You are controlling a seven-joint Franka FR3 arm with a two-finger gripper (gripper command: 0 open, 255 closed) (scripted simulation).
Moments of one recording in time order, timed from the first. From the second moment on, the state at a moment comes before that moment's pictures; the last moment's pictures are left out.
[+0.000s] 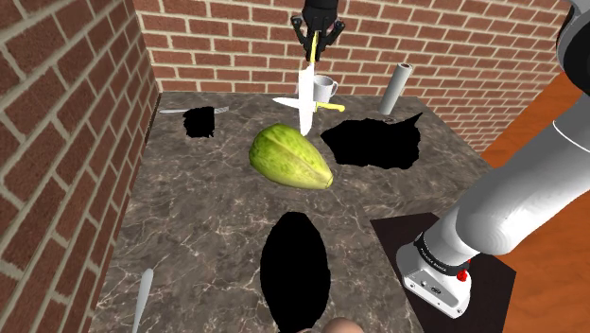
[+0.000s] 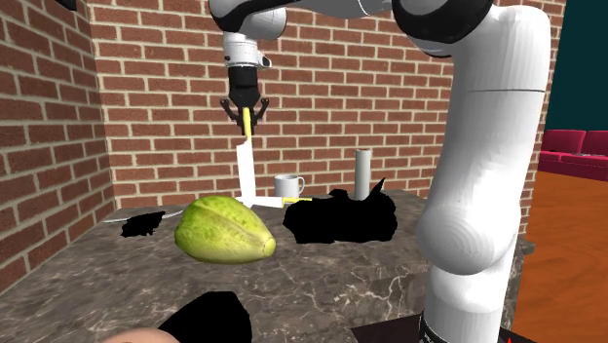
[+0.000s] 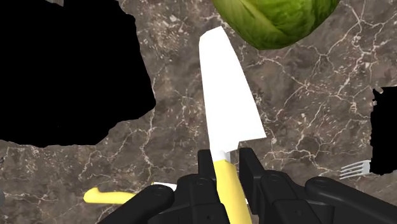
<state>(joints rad) -0.03 -0.03 0.14 -1.61 -0.06 1.58 0.74</state>
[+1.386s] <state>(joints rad) -0.25 0.07 -0.08 -1.47 -0.05 1.56 0.29</state>
